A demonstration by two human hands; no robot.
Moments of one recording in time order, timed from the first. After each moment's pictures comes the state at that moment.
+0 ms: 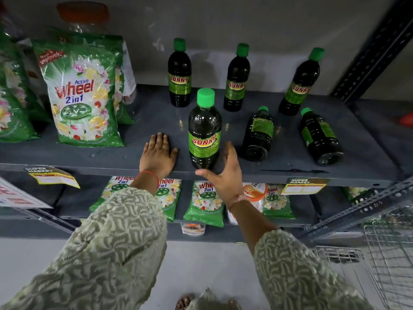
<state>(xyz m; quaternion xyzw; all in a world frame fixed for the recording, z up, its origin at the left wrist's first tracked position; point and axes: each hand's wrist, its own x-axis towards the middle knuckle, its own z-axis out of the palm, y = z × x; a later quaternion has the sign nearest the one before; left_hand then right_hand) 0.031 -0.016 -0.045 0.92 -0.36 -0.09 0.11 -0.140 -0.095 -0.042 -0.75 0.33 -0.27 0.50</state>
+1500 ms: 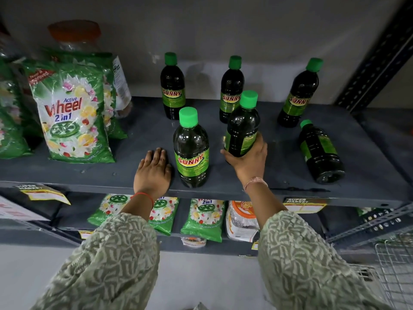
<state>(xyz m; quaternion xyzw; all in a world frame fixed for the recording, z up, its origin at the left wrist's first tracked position) 0.016 -0.028 -0.044 0.93 -0.34 -0.06 0.13 -0.128 -0.205 -0.029 -0.75 0.40 -0.37 0.38</state>
